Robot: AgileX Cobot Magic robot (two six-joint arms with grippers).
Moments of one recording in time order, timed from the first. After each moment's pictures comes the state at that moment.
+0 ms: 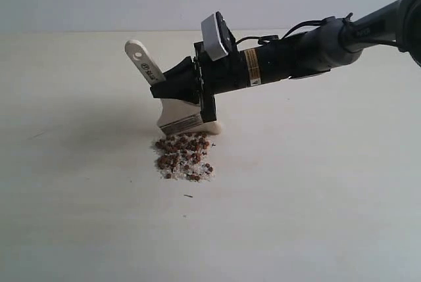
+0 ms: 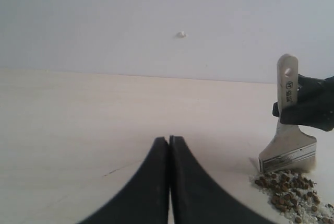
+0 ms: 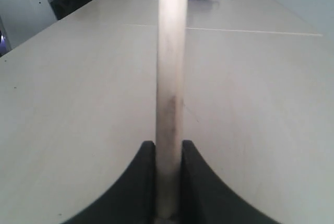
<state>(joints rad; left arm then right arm) -0.32 0.01 0.00 -0.08 0.19 -0.08 0.35 2.39 -1.51 -1.50 -1.23 0.80</state>
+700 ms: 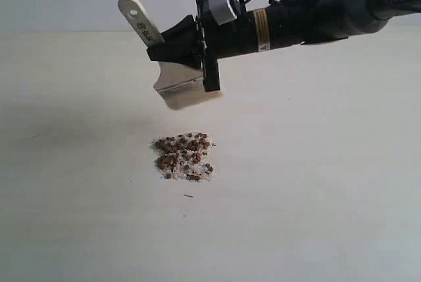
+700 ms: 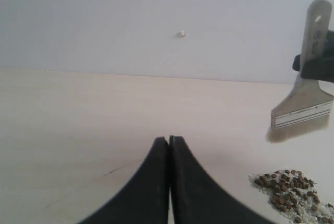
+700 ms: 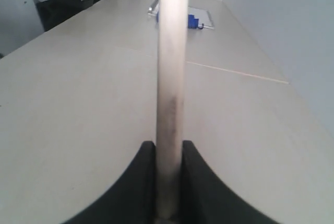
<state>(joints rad) -0.32 0.01 0.00 -0.08 0.19 -0.08 0.34 2.21 -1.50 -1.52 -1.21 0.79</state>
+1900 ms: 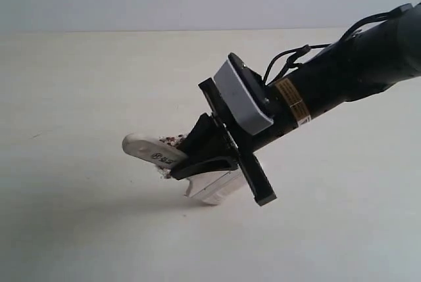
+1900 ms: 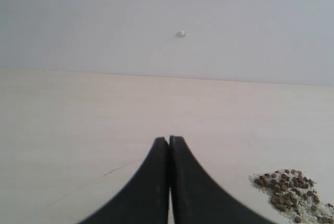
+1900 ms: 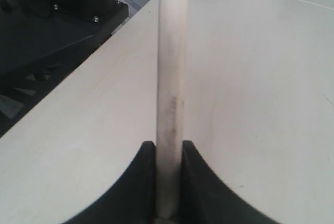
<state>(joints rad) -0.32 0.01 0.00 -0.08 0.19 -0.08 0.43 1.92 -0.97 -1.76 -1.17 0.65</state>
